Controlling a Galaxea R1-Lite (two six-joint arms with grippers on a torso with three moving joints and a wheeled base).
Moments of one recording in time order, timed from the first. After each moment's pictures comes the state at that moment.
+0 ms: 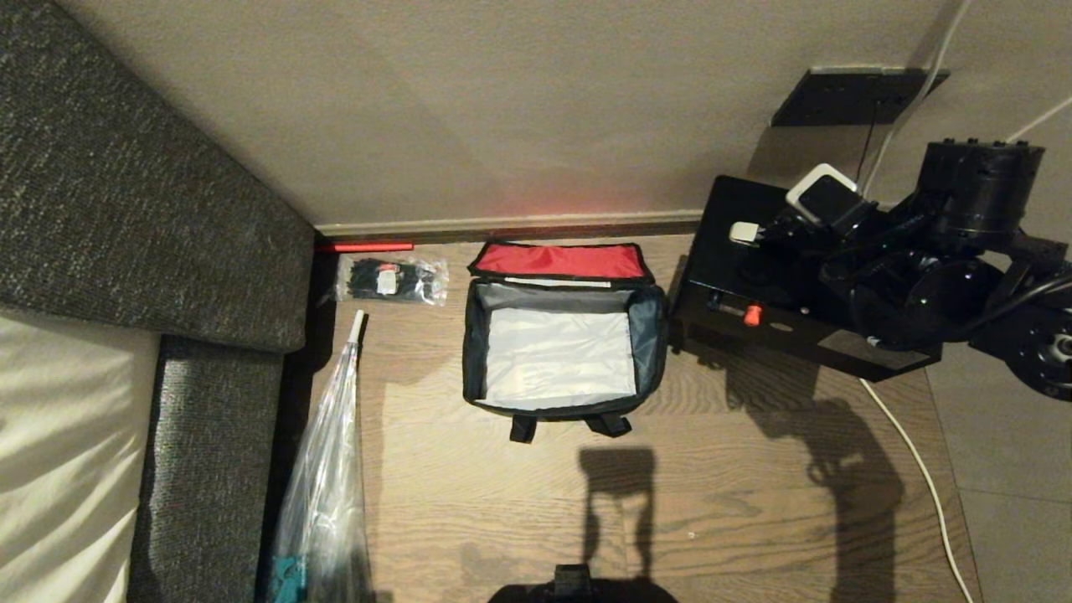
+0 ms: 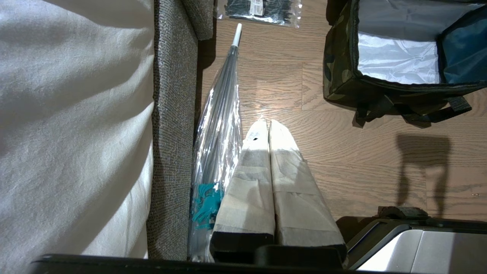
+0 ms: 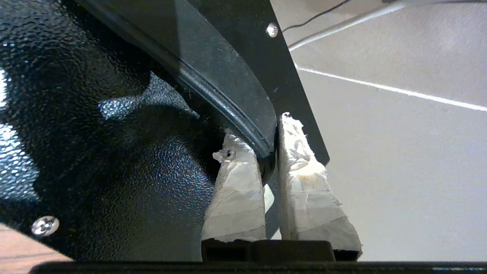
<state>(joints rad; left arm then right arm) 0.00 0.00 0.00 0.00 0.01 -0.01 0.32 1.64 -1.00 -0.62 -0.70 -0.93</state>
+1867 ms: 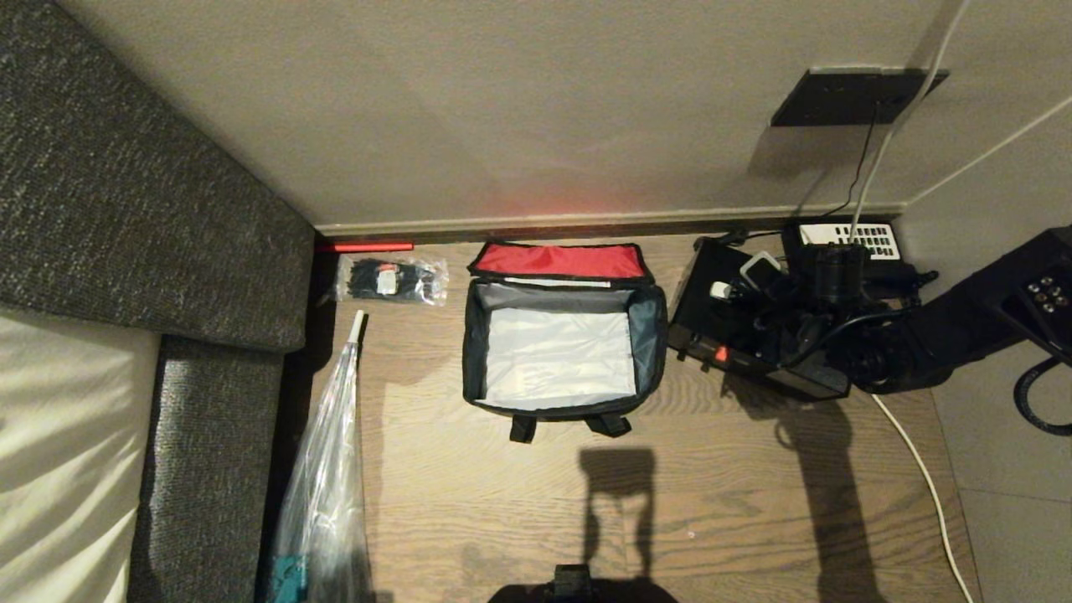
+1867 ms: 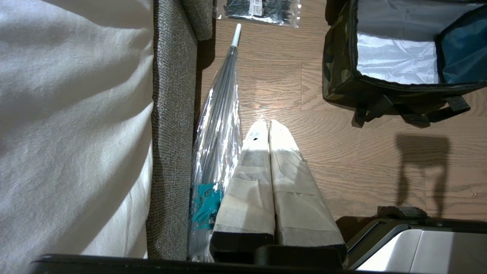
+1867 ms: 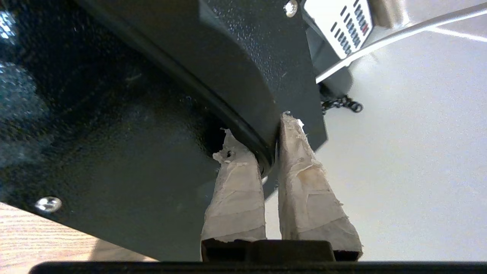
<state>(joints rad) 0.00 0.00 0.00 0.00 0.01 -0.01 0.15 2.14 -1.18 -0.73 -0.62 -0.81</state>
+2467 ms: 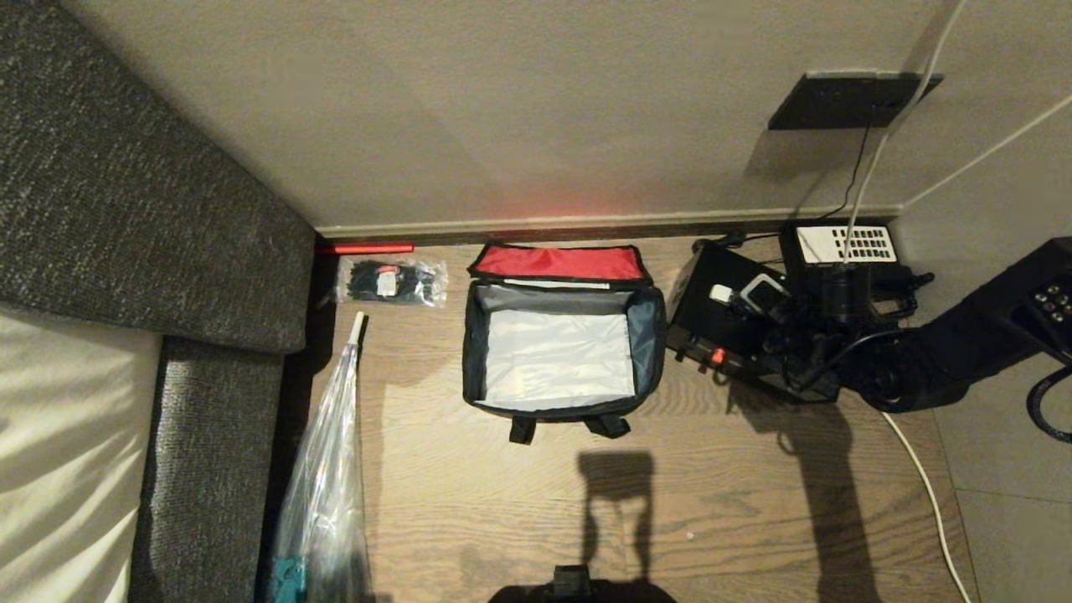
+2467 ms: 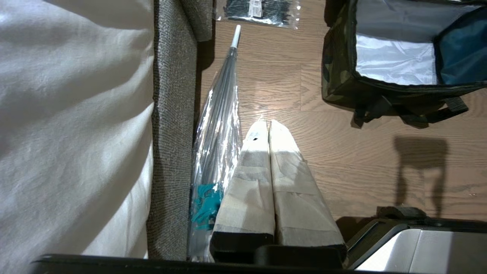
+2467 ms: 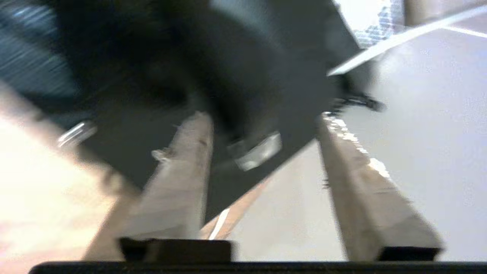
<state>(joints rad) 0.00 0.00 0.00 0.00 0.01 -0.01 0.14 2.14 -1.08 -0.71 -0.51 -0.82</state>
